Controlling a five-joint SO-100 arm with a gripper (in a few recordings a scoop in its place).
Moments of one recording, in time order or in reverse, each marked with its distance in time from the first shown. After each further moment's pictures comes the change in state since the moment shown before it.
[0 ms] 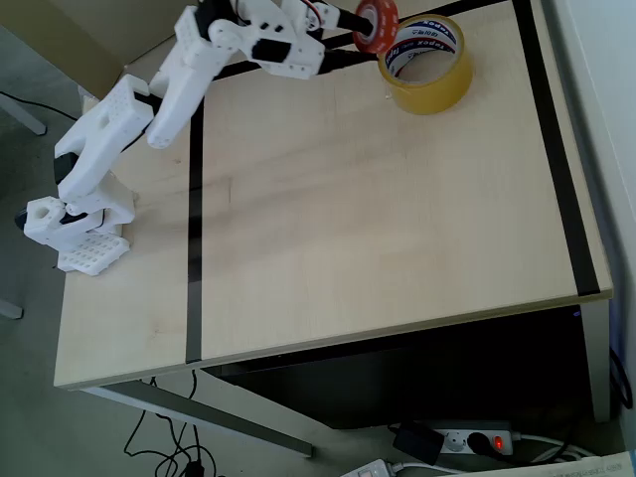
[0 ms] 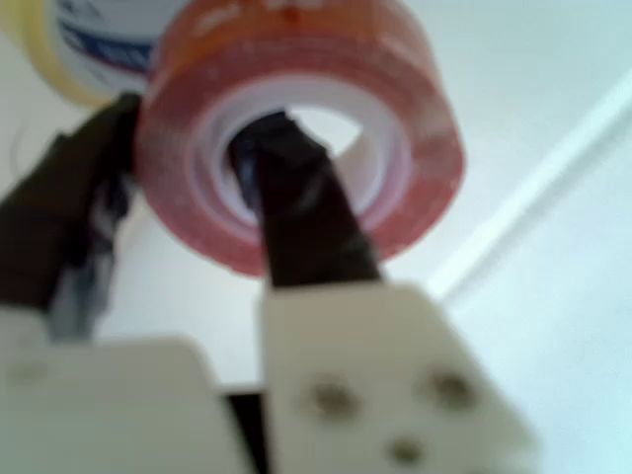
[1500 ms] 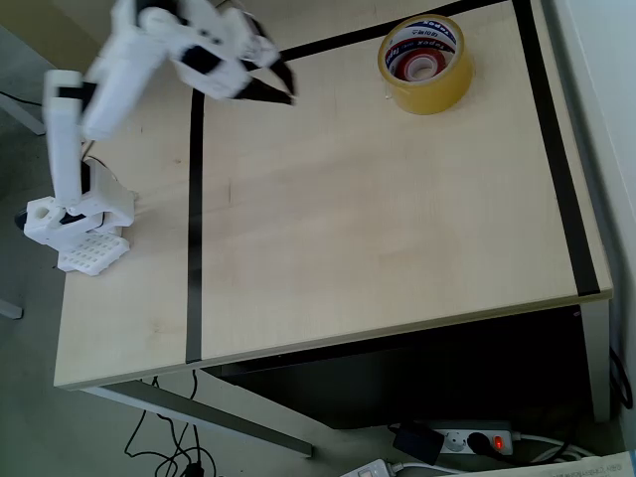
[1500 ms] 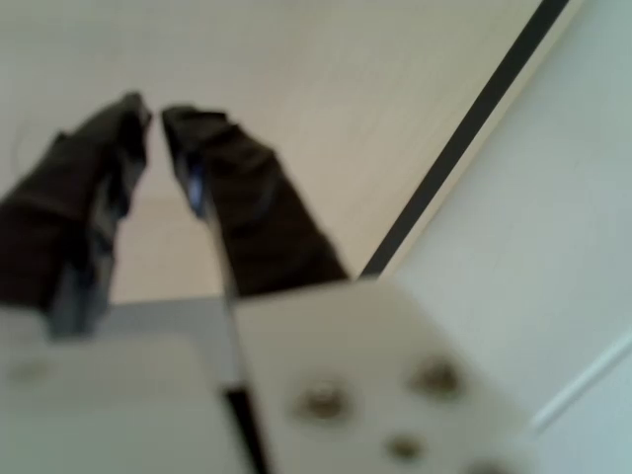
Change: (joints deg) arm 5.4 42.7 39.6 26.3 12.9
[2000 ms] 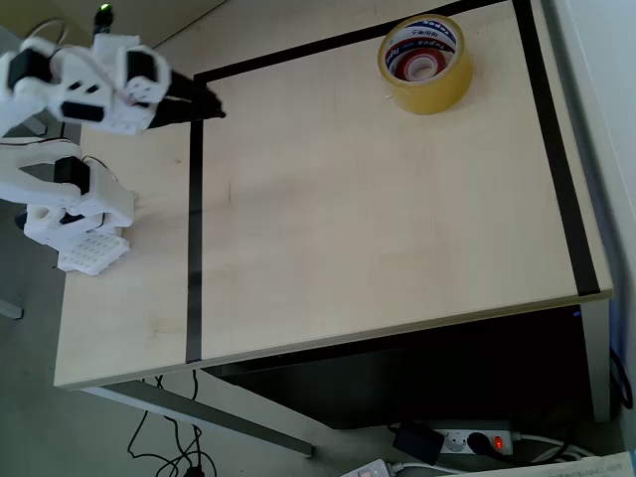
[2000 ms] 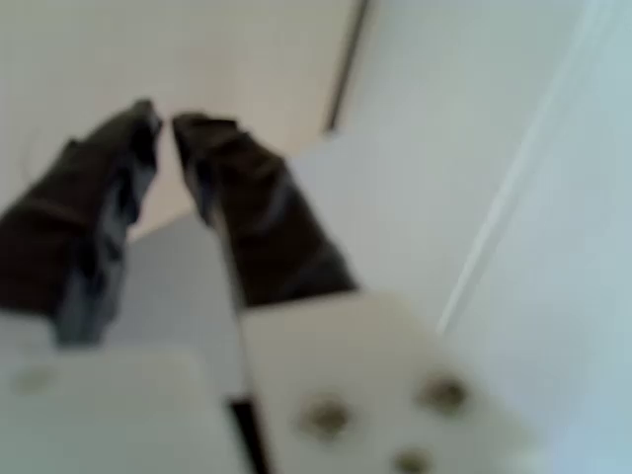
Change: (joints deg) arm 3.1 73.5 91.6 -45.8 9.3
